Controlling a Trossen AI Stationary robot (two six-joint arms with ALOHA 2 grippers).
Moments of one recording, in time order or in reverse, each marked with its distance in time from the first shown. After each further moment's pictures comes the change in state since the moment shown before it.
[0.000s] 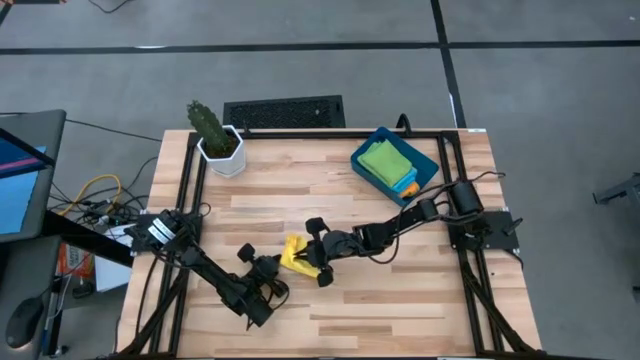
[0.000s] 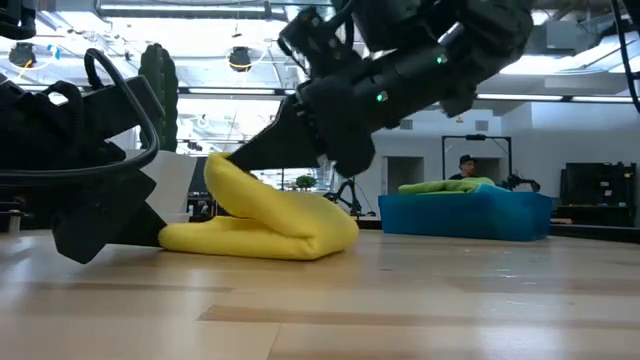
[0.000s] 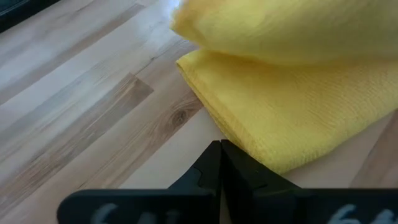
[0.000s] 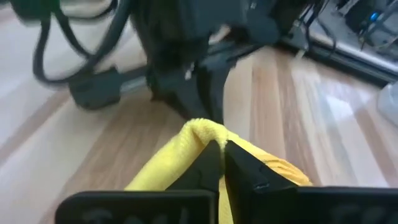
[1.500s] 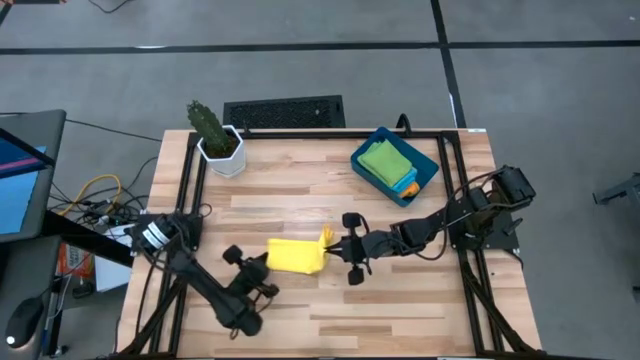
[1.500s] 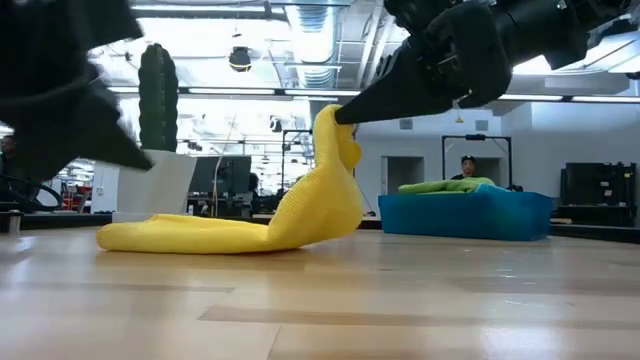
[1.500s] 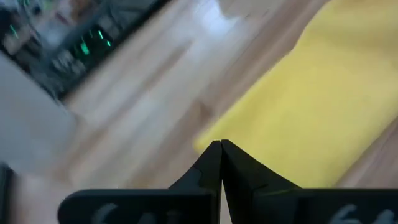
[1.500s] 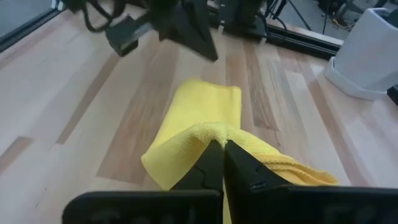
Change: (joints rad) left arm -0.079 -0.002 0.233 -0.675 0.019 -0.211; right arm 0.093 -0.390 -0.323 -0.083 0.173 0.149
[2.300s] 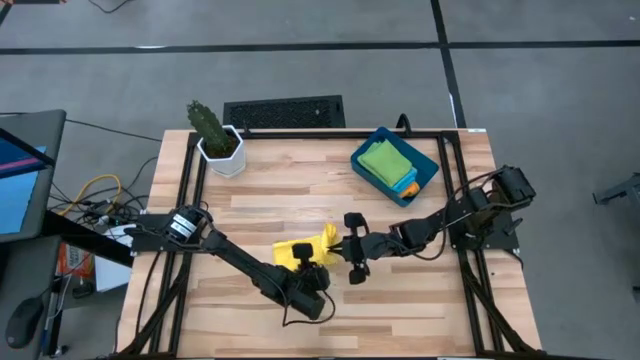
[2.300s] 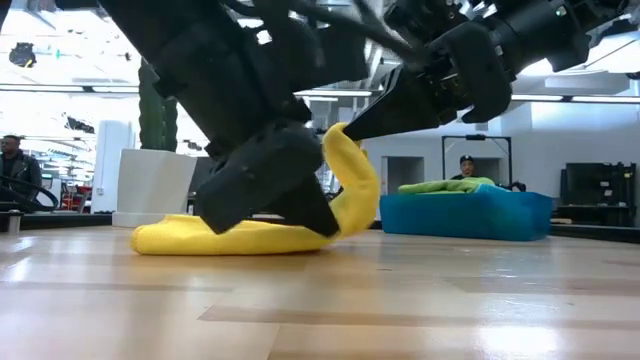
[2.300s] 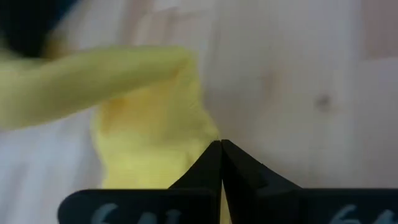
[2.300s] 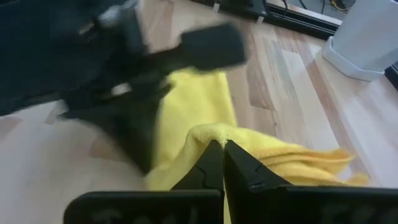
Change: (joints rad) left arm 0.281 0.094 0.176 0.859 0.284 1.285; right arm -0.004 0.001 0.000 -0.068 0.026 0.026
